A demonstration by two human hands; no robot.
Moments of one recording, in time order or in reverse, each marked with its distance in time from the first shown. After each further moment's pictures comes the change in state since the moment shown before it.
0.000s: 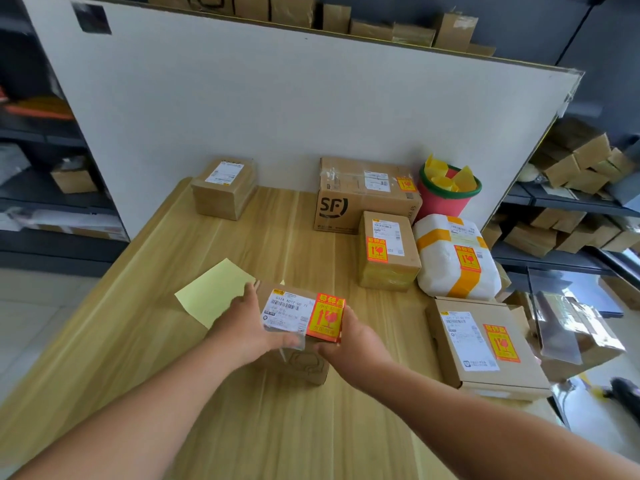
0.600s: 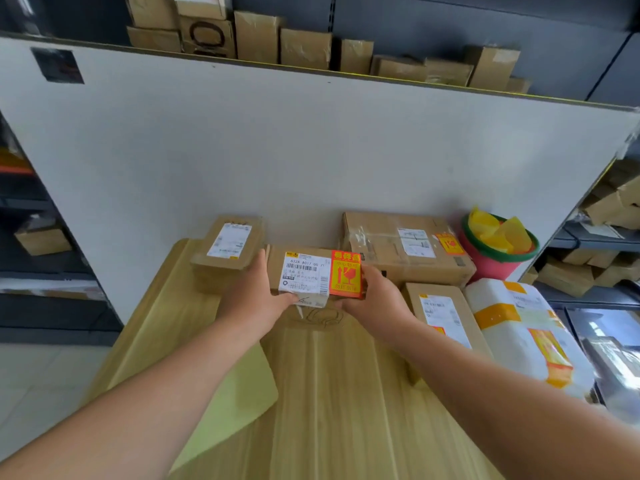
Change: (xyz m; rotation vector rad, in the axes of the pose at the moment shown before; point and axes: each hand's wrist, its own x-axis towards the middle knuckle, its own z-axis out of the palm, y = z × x) left_hand 0.226 0.033 -0.143 -0.132 0.309 0.232; right_hand 0.236 -0.128 -0.075 0.201 0.219 -0.083
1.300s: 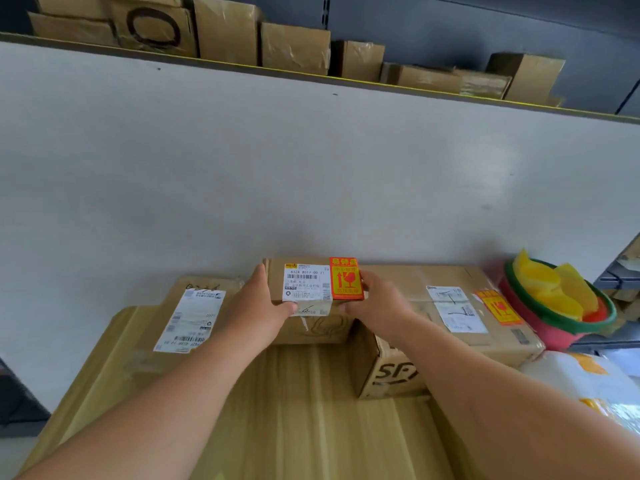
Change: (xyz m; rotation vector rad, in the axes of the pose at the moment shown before) left_hand 0.218 -0.025 0.057 -0.072 -0.061 0.012; right_hand 0.222 0.007 0.018 -0.118 0.033 0.116
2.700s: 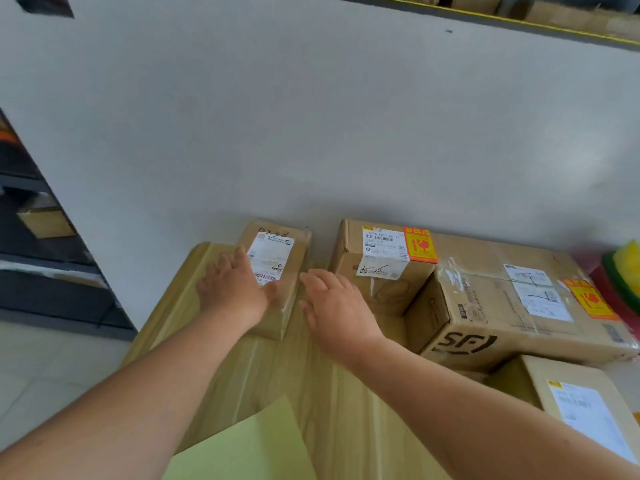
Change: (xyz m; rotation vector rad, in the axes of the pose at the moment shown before) left_hand -0.037 -0.105 -0.051 0.491 0.101 -0.315; right_hand -0.066 -0.062 0.132 -0.443 -0.085 -0.630
